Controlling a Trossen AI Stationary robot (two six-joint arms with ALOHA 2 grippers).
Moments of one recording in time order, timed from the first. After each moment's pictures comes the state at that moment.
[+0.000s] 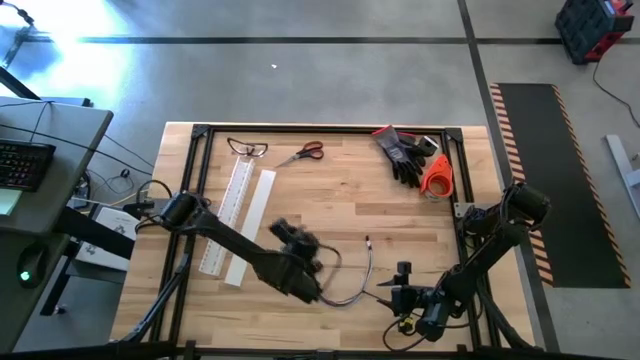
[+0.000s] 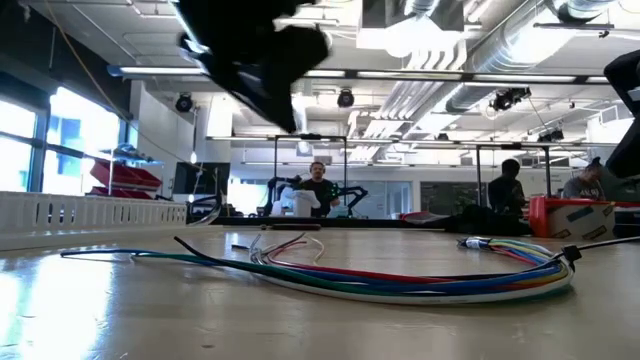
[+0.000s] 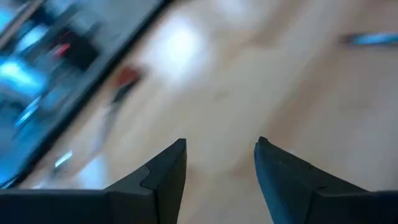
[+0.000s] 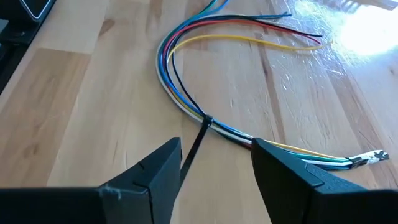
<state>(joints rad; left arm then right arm) -0.49 2.07 1.60 -1.11 -0.99 -1.02 0.94 1.71 0.80 -0.14 0.76 0.65</state>
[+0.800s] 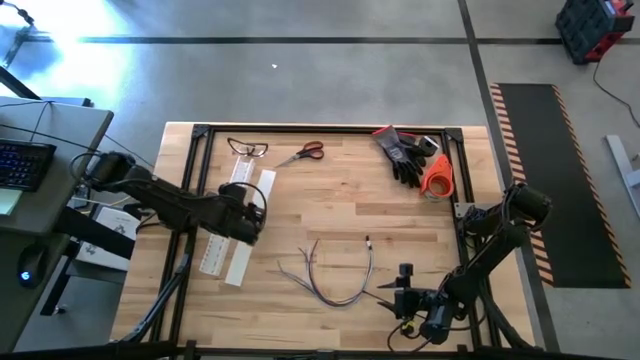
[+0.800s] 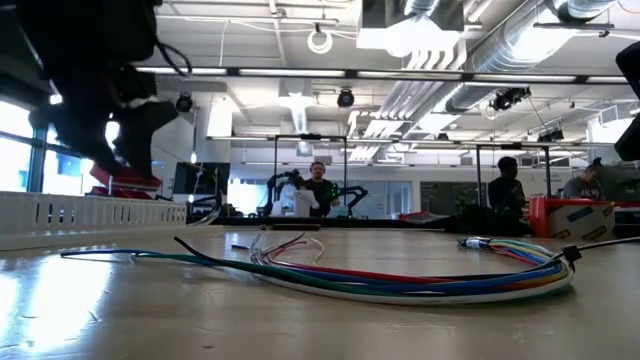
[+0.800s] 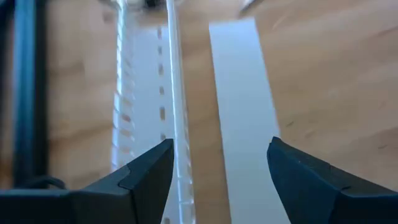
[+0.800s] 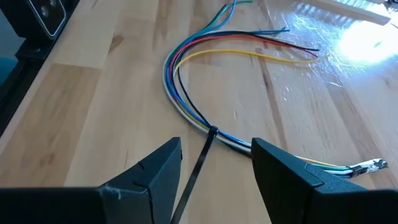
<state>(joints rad) -0.30 1.33 0.72 -1.03 -0.70 -1.56 0.97 1.71 0.80 -0.10 0.81 0.65</state>
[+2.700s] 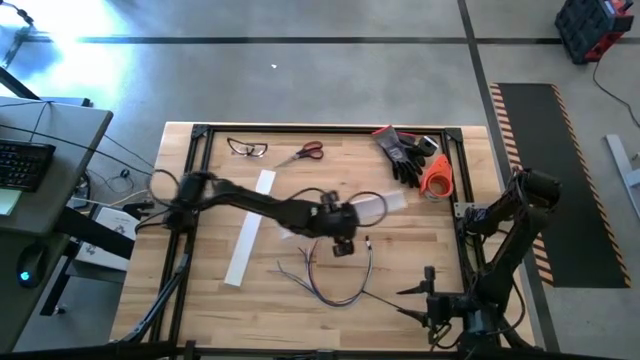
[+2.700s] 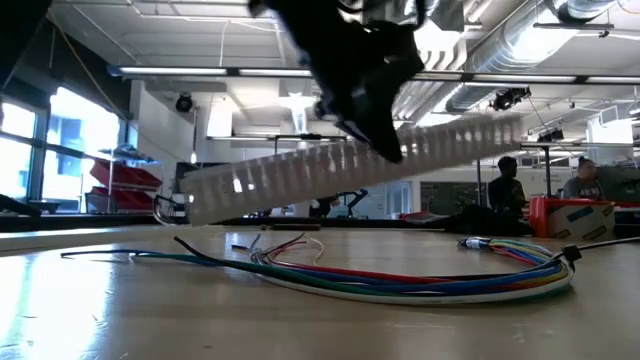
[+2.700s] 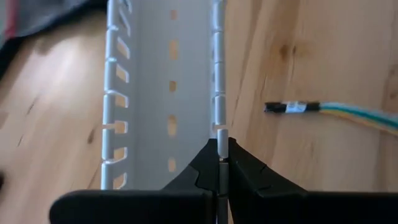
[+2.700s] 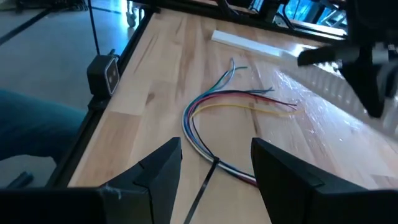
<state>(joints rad) -0.15 2.05 1.57 -0.45 -0.44 -0.20 1.17 1.52 0.80 -0.19 1.02 0.65</state>
